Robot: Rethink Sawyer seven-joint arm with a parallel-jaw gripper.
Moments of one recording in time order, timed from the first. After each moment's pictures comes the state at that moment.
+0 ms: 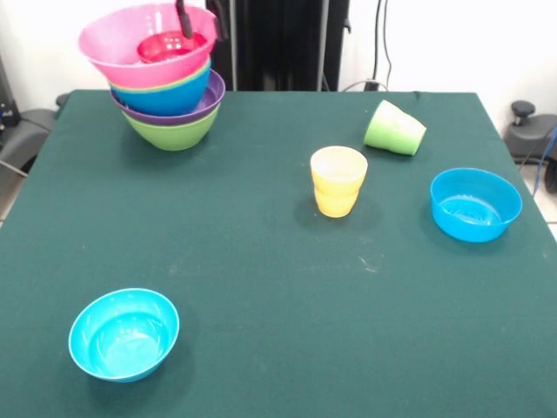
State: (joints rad) arm -1.06 -0.99 0.50 2.31 -0.42 0.43 1.95
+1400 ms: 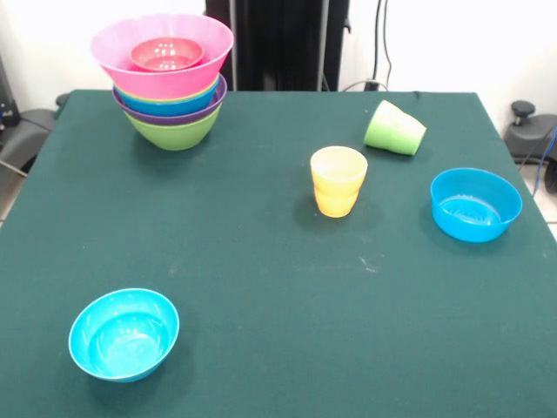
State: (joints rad) arm -1.00 -1.23 0.66 2.26 -0.21 0.69 1.95
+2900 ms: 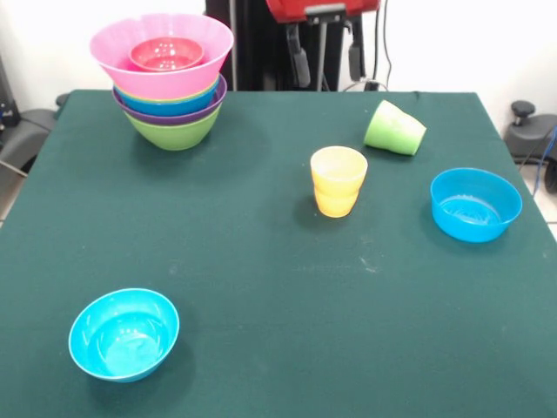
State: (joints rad) arm -0.66 -0.85 0.64 1.70 -0.29 0.84 1.95
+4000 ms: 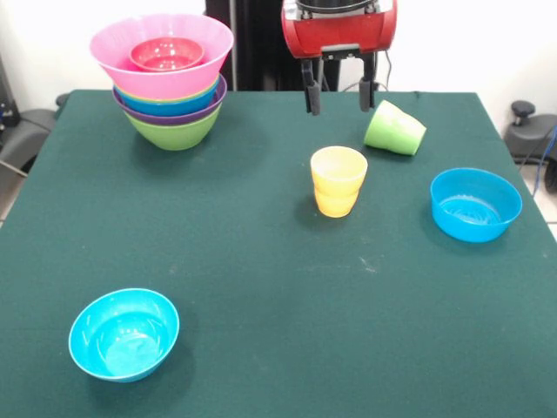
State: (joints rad) arm -0.58 -0.79 0.57 1.68 -0.33 0.81 1.95
